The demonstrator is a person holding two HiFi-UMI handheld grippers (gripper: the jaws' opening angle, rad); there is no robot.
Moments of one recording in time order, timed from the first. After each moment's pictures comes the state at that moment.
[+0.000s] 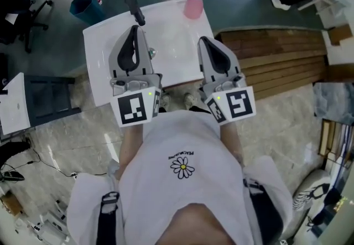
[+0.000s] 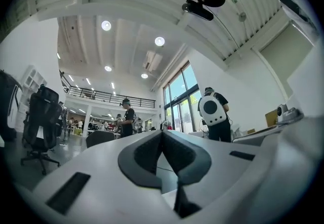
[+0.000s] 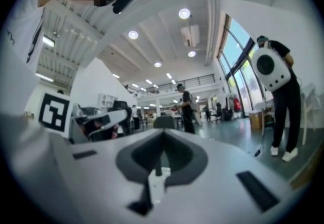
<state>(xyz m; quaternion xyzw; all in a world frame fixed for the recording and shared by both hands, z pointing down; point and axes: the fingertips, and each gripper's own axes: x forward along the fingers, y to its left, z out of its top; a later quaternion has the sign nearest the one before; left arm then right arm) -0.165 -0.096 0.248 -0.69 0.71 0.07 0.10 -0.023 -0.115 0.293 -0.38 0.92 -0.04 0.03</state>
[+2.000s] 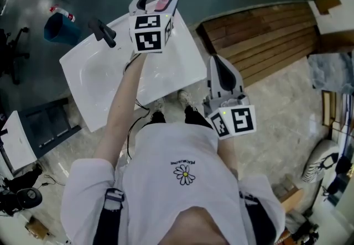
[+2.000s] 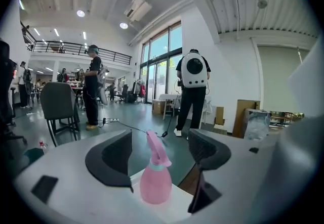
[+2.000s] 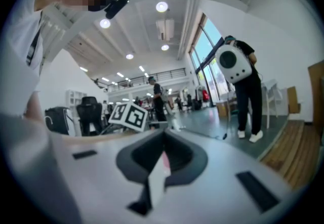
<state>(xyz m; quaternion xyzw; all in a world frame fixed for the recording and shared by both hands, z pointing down) -0.052 -0.348 0.393 -0.81 0.58 -0.09 -0.10 0.081 -0.148 0.347 -0.52 0.85 -0.12 0.01</state>
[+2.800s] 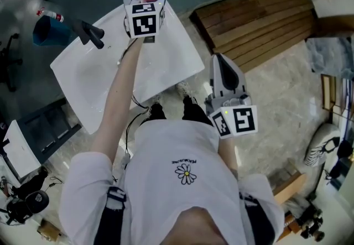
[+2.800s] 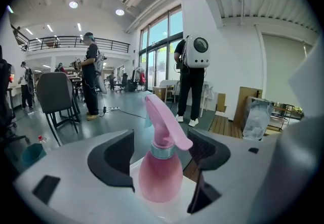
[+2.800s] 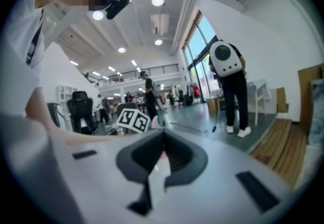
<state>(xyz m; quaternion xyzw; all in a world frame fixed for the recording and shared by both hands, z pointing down) -0.045 -0.385 0.476 -0.79 0.57 -0.16 -0.14 0.110 -0.146 0.372 -0.56 0.82 -0.13 -0.02</state>
